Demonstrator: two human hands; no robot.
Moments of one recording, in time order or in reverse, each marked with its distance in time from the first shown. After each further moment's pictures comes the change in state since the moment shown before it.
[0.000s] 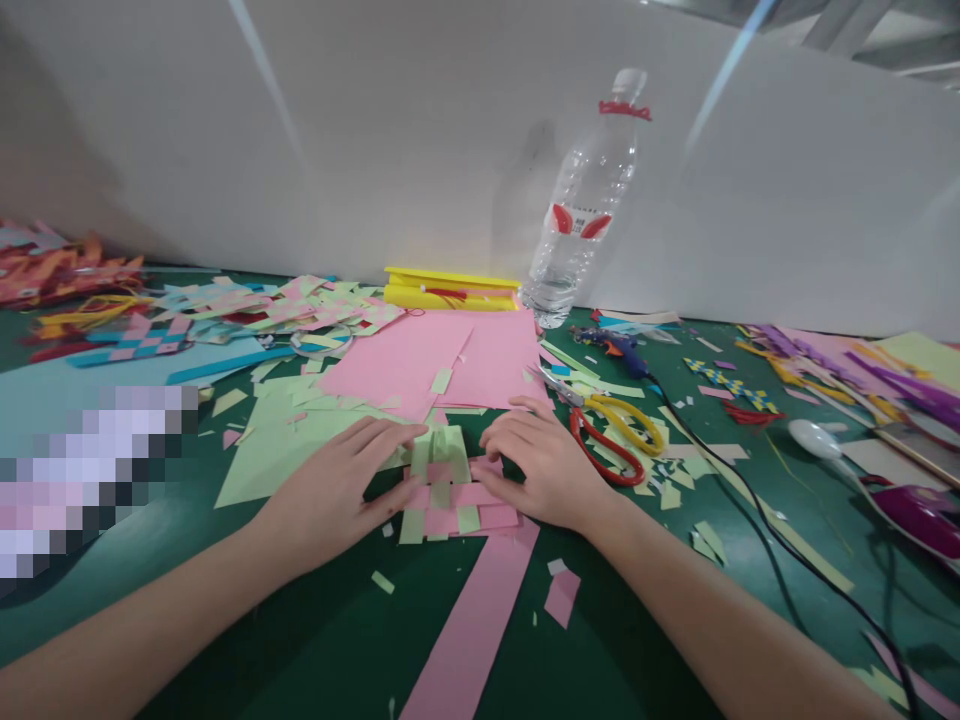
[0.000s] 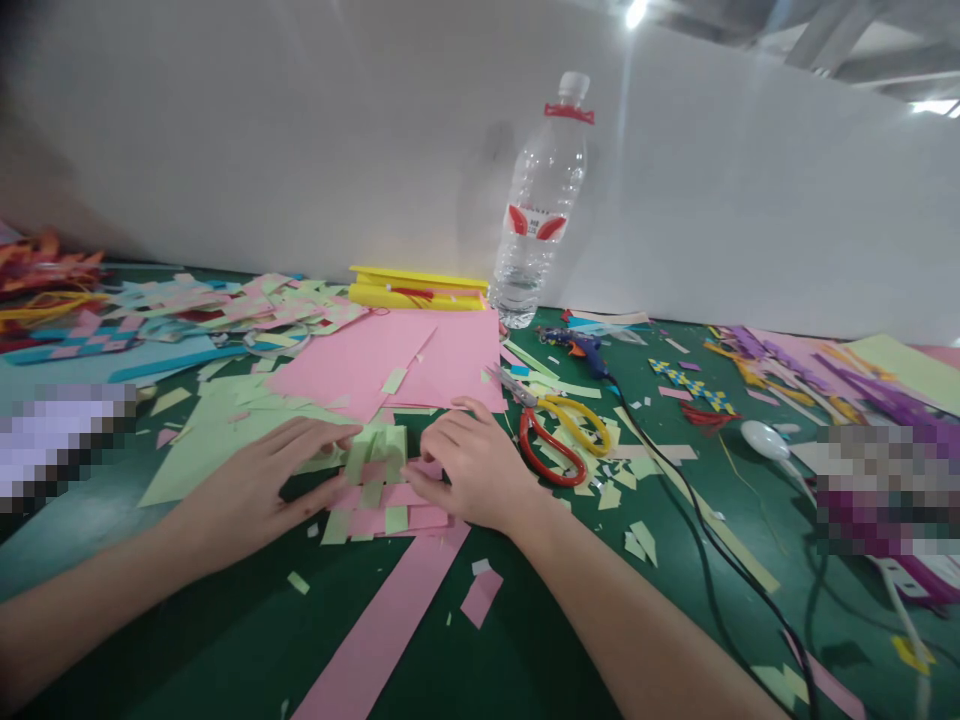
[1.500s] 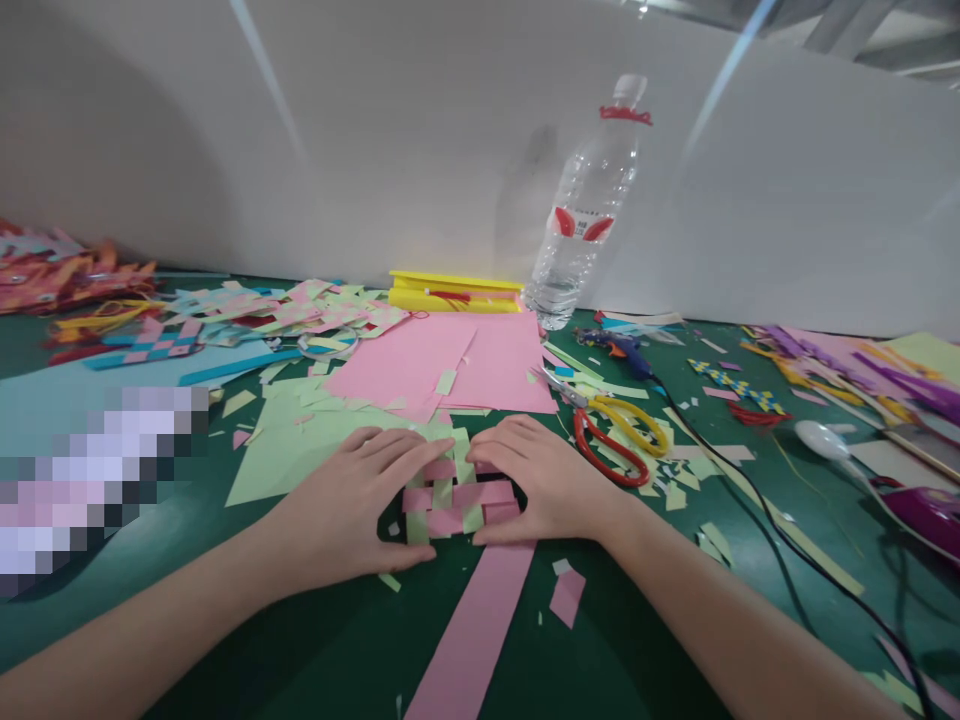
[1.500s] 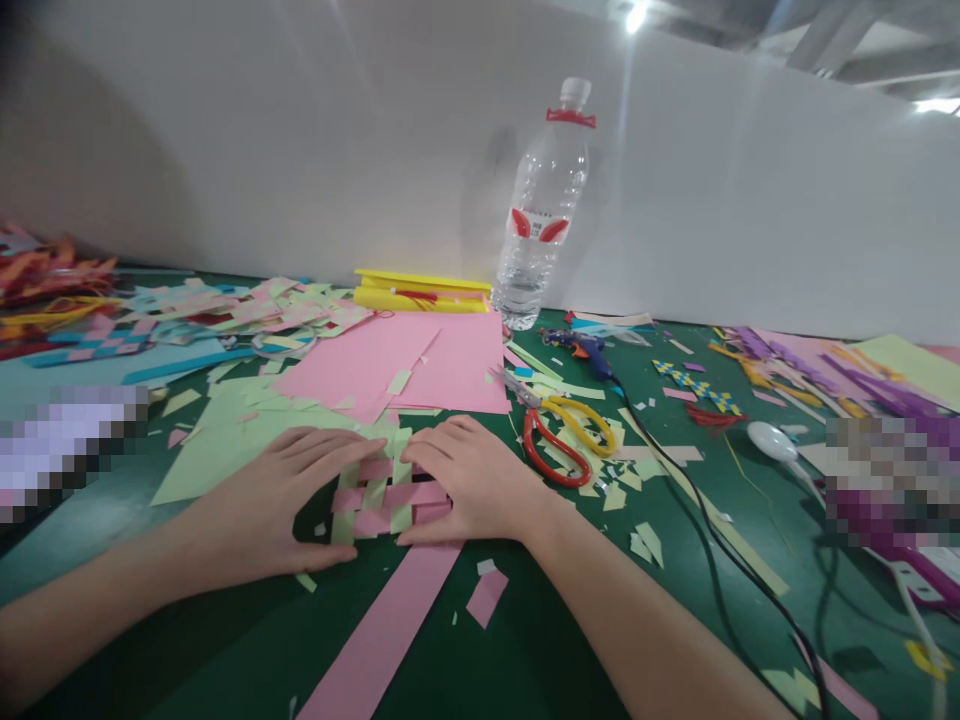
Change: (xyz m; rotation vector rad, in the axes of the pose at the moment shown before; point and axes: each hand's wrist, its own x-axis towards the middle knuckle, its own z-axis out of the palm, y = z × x) left_hand -0.003 0.007 -0.004 0.121 -0.167 0.129; right_hand -0.002 0.001 -0.005 0.116 -0.202 -0.129
